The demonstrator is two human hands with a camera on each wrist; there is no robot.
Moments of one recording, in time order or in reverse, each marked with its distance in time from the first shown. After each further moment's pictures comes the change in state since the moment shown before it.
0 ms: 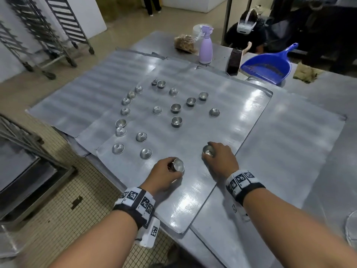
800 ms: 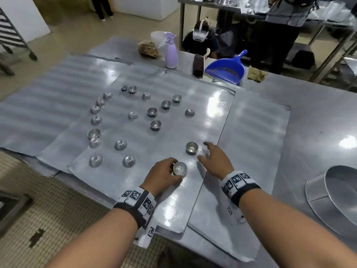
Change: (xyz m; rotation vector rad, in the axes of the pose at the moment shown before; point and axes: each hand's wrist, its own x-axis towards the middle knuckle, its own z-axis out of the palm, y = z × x) left_hand 0.021 0.001 0.012 0.279 -0.187 0.251; right_hand -0.042 0.001 -0.015 0.031 0.091 0.166
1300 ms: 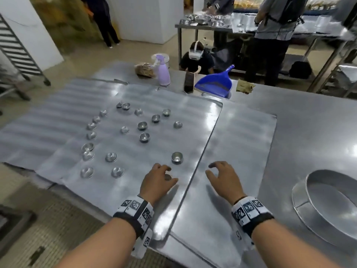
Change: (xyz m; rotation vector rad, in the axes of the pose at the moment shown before) left_hand -0.002 0.048 0.025 0.181 0.136 -0.063; right_hand -0.053 0.068 -0.038 0.047 0.204 -0.075
